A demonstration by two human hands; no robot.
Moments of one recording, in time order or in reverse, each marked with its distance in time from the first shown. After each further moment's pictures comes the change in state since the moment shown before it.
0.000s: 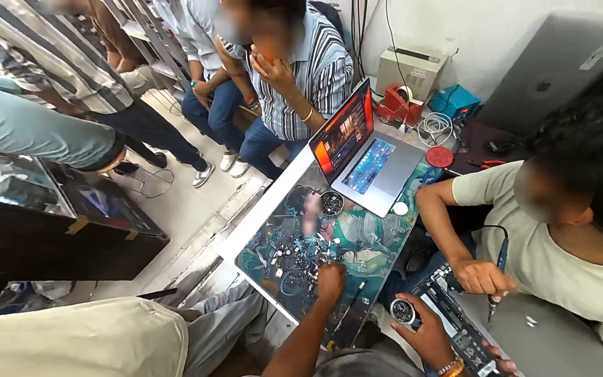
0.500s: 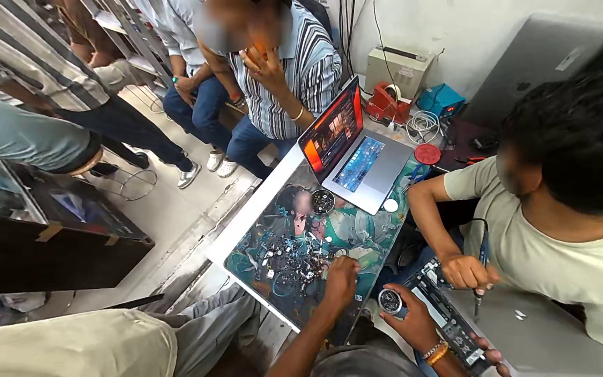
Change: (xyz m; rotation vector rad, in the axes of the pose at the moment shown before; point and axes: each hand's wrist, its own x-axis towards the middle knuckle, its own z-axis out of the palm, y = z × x) left_hand -0.049 0.052 -0.034 -0.380 0.161 0.393; right_hand 0.013 -0.007 0.005 -0.011 -0.023 0.011
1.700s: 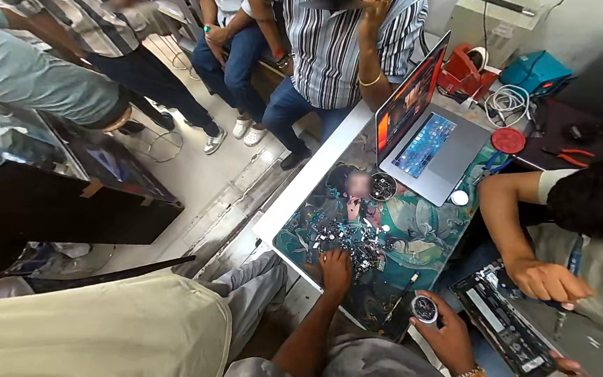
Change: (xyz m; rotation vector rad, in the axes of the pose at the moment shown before) left_hand -0.037 -0.176 -0.063 0.369 0.180 -0.254; right_hand -0.014 -0.054 0.100 -0.004 0.047 0.119
